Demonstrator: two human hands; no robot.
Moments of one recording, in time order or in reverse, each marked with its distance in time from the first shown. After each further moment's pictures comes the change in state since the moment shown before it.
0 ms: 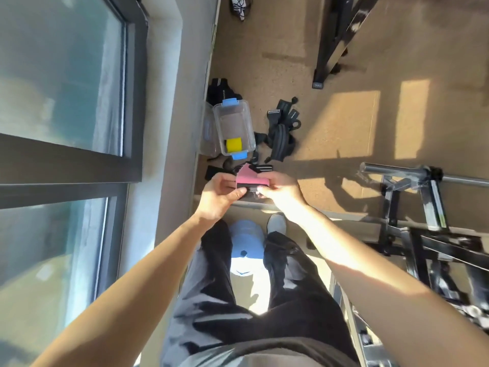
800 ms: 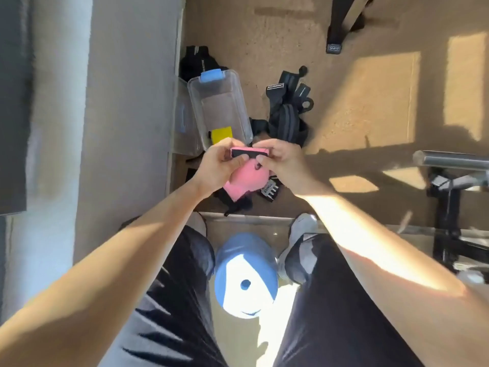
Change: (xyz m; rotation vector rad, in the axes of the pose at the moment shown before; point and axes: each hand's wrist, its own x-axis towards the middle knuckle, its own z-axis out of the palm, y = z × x) left_hand 0.264 -0.146 0.043 0.172 -0.192 0.270; right_hand 0.234 0.137 -0.050 -0.283 0.077 -0.301
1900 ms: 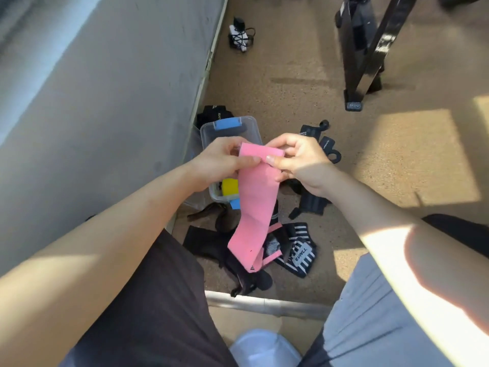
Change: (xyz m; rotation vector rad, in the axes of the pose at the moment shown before) left_hand 0.100 -0.067 -0.036 0.187 -0.054 0.115; right_hand 0.125 0.080 0.020 0.138 -0.090 -0.237
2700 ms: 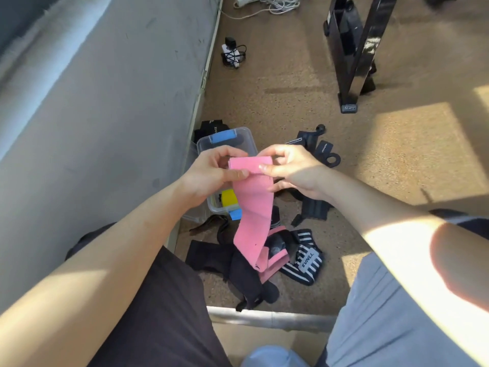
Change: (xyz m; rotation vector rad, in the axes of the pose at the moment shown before) left_hand -0.001 -0.003 0.008 -0.165 0.070 -0.018; right_hand 0.005 0.007 -0.009 0.068 -0.095 0.123
